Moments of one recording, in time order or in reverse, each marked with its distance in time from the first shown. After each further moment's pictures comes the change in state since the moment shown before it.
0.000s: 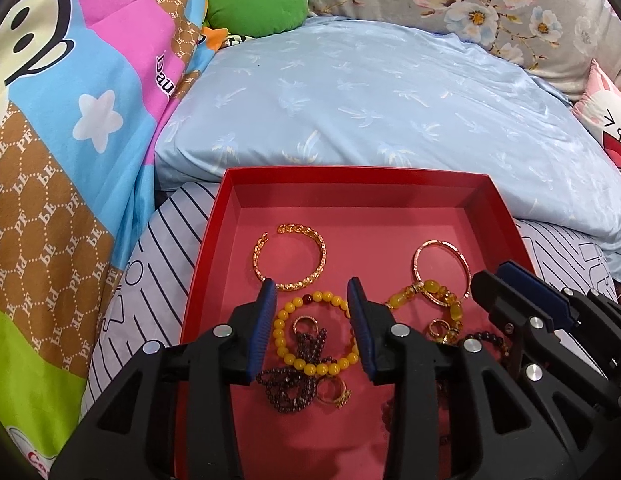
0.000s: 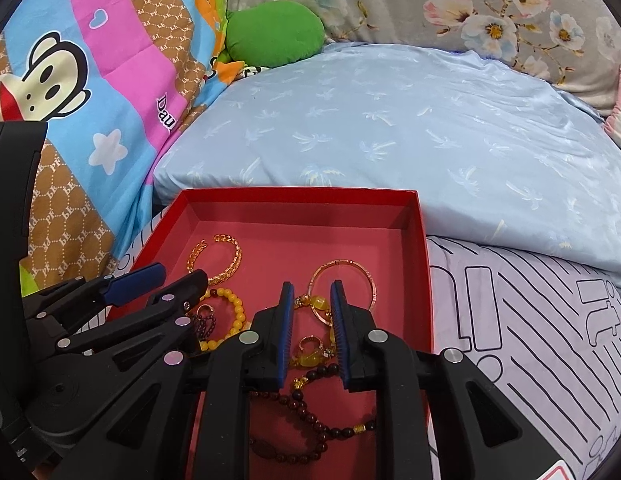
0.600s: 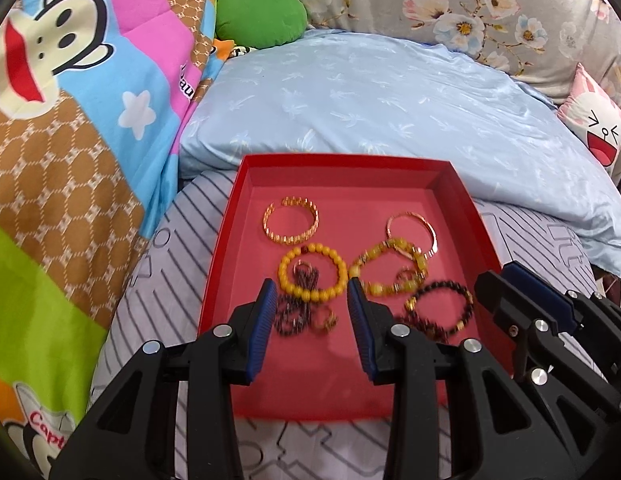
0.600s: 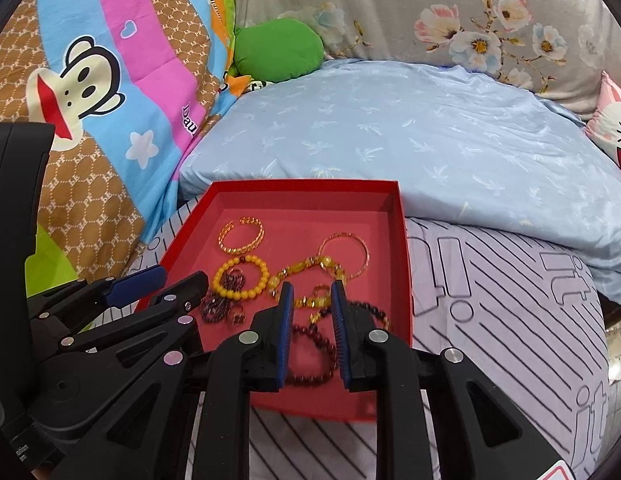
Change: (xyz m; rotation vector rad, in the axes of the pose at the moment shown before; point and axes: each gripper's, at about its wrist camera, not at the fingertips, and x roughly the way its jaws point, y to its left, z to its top) left arm -0.064 -0.001 -0.041 -0.003 -0.031 -0.012; right arm -0.074 0.012 -0.039 -0.001 -0.045 -0.019
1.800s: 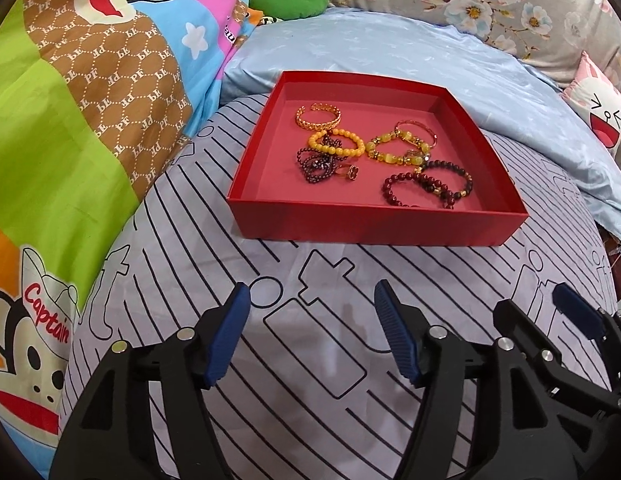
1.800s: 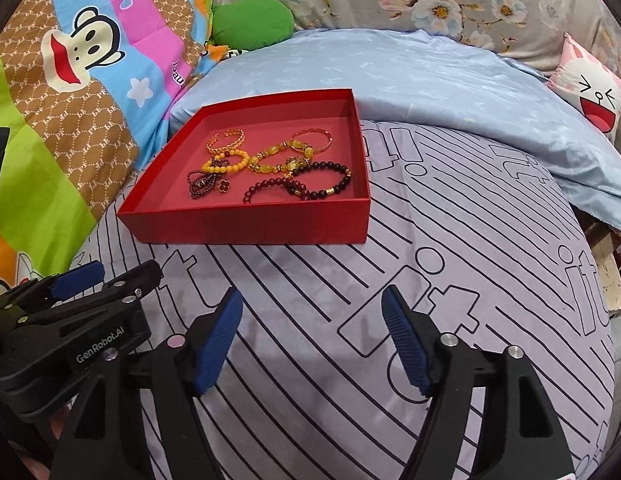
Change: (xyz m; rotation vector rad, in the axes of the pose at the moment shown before) left arm -0.045 0.010 -0.112 -0.047 0.056 0.051; right arm -0.048 -0.008 -0.116 0.056 0.075 -0.082
